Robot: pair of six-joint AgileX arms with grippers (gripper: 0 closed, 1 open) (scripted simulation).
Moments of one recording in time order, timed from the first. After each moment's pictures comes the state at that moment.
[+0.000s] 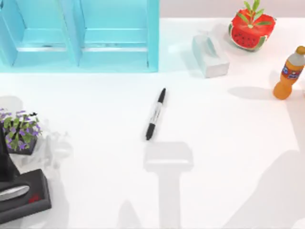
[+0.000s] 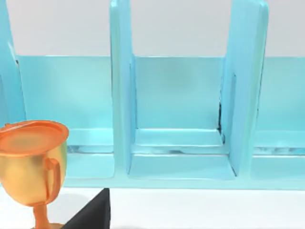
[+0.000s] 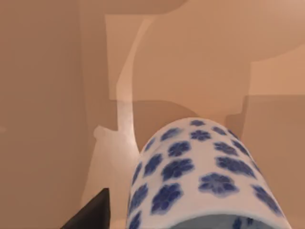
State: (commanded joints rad) left arm 0.00 0.00 0.00 0.00 0.00 0.00; right arm -0.49 1.96 1.33 -0.95 0.00 -0.48
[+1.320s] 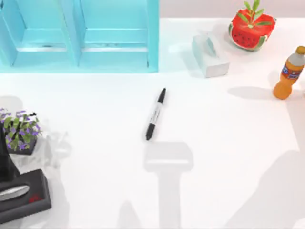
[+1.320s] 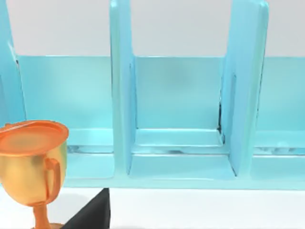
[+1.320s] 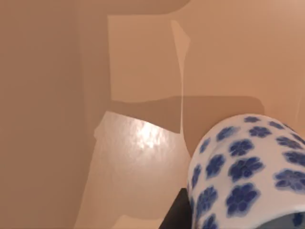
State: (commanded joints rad) left arm 0.00 0.00 0.00 0.00 0.00 0.00; right arm -0.49 1.96 1.33 -0.95 0.00 -0.48
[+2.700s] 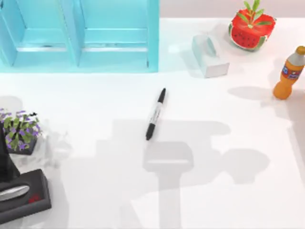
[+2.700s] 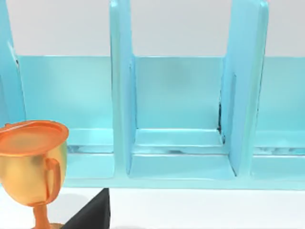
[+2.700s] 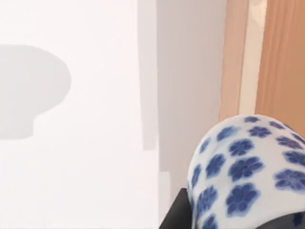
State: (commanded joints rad) left arm 0.00 0.00 0.00 0.00 0.00 0.00; right arm 0.00 1.77 1.63 -1.45 0.00 0.02
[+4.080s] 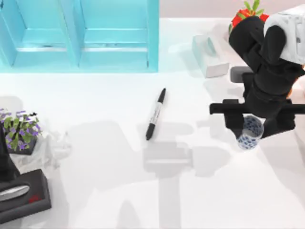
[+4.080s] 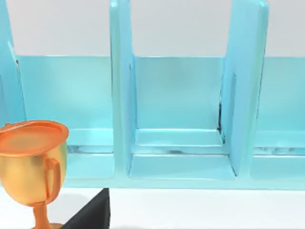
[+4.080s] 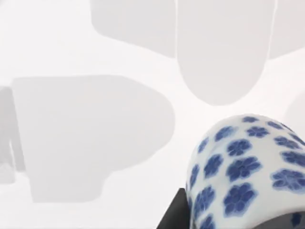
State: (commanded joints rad) left arm 0.00 0.00 0.00 0.00 0.00 0.00; right arm 0.43 1.91 1.39 -1.04 -0.01 0.45
